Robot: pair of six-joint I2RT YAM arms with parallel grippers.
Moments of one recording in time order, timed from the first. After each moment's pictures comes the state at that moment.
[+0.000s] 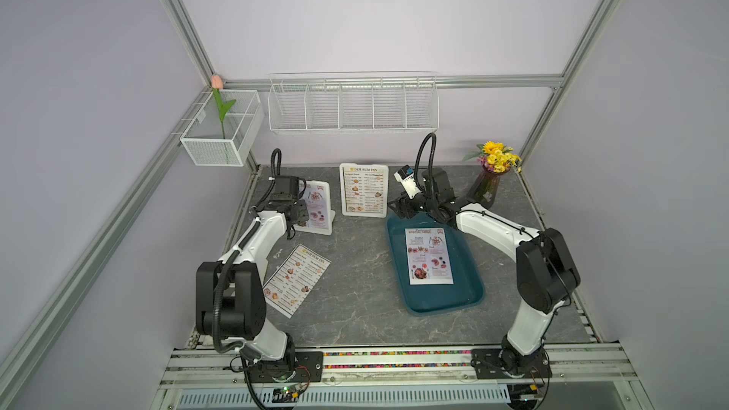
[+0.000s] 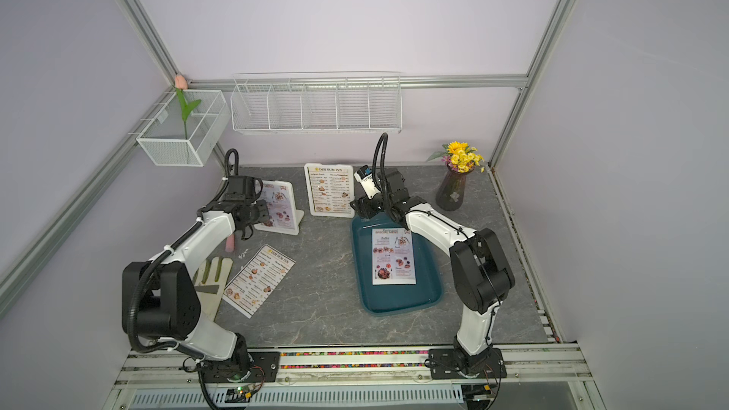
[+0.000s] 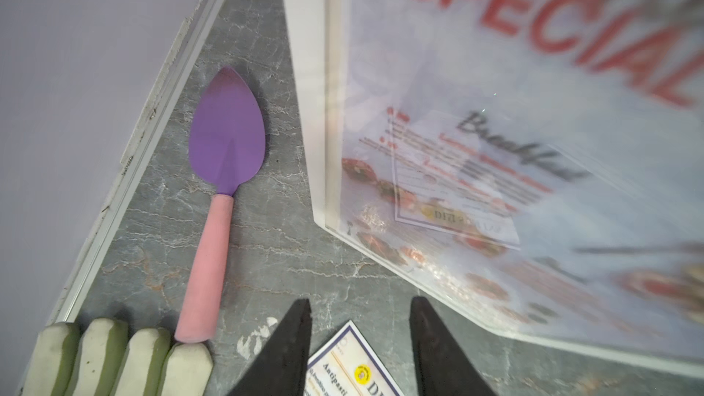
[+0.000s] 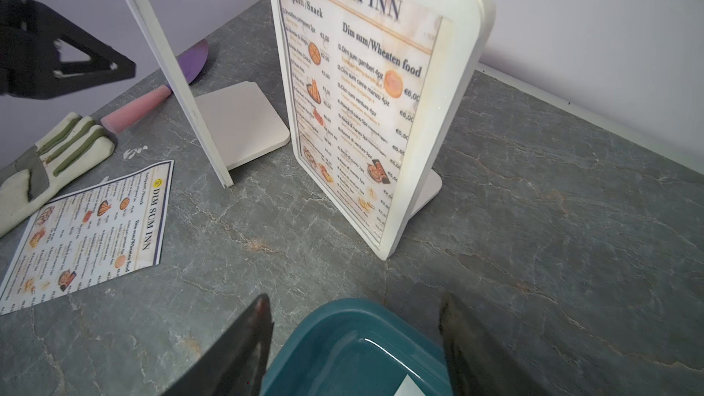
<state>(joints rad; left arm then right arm) -0.11 1.53 1.17 -0.53 -0.20 -0.28 0.52 1.82 1.34 -0.12 -0.31 -0.03</state>
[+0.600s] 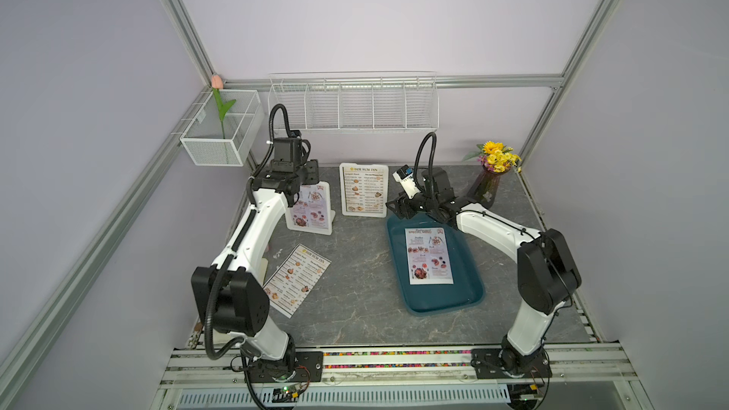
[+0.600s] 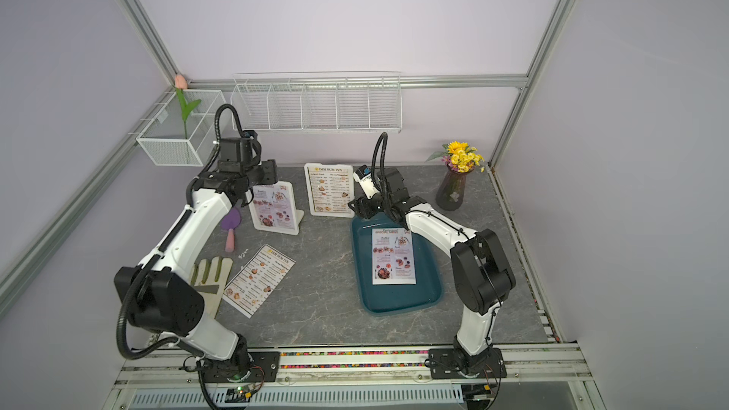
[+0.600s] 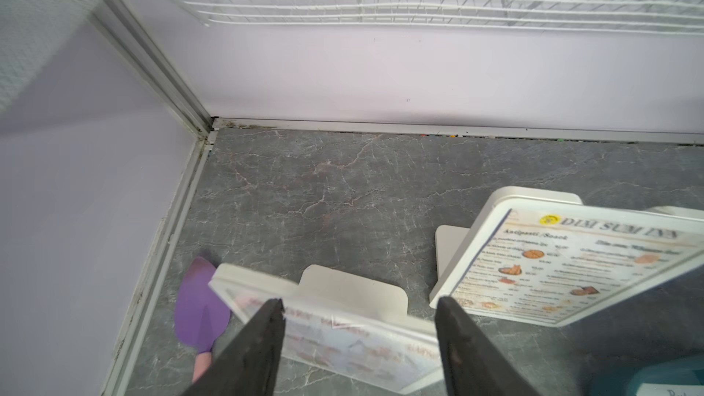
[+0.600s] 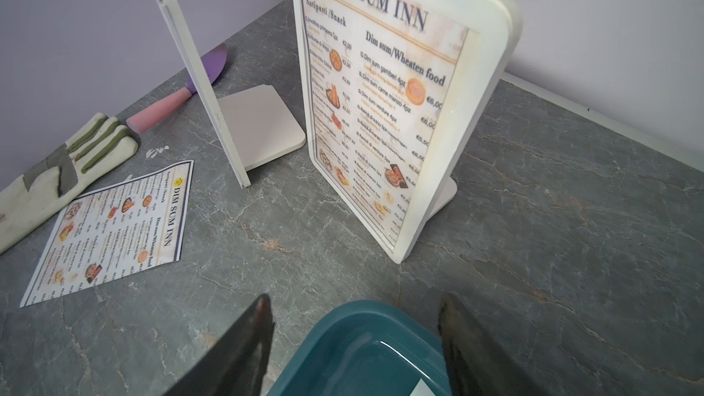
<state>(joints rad) -0.20 1.66 1.59 -0.56 -0.14 -0.06 0.53 1.80 1.34 -0.12 -0.34 -0.03</state>
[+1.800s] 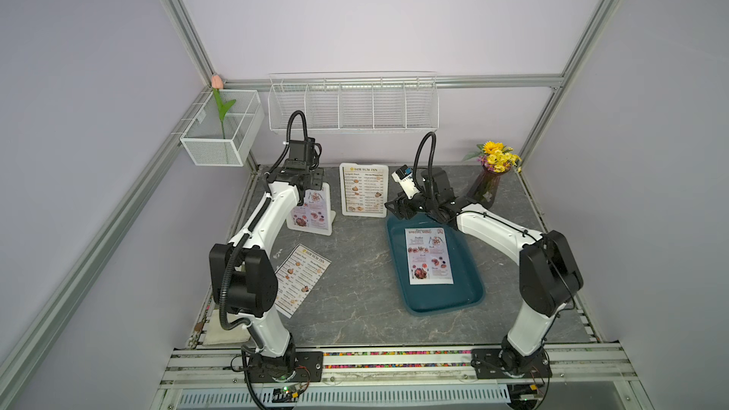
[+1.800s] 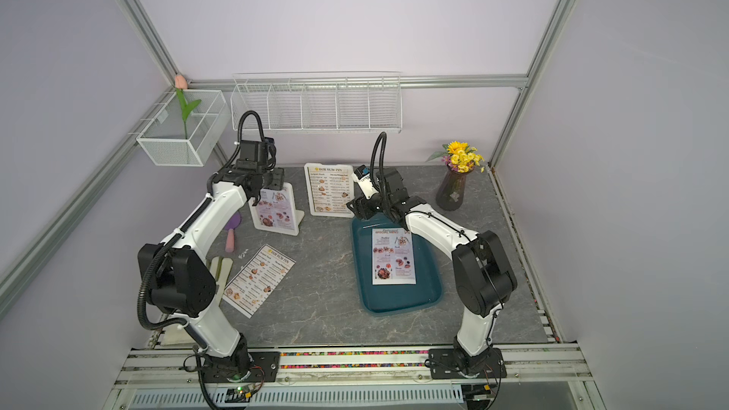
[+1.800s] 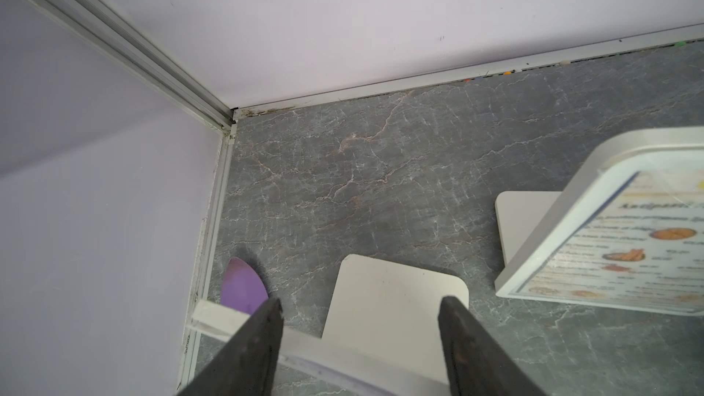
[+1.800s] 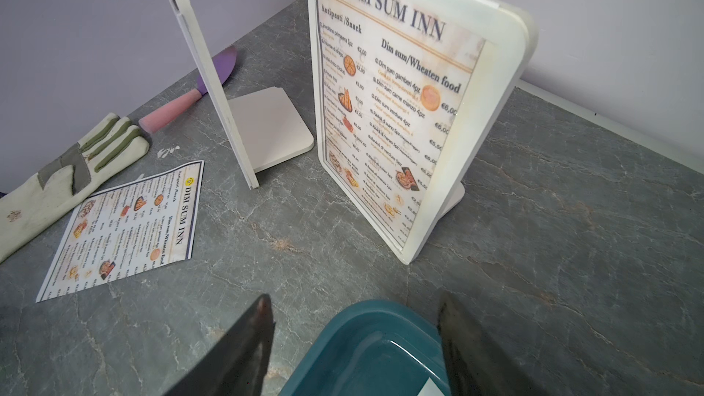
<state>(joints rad) -0.22 1.75 1.61 -0.60 -0.26 0.09 0.54 1.79 1.34 -0.14 -0.34 -0.03</state>
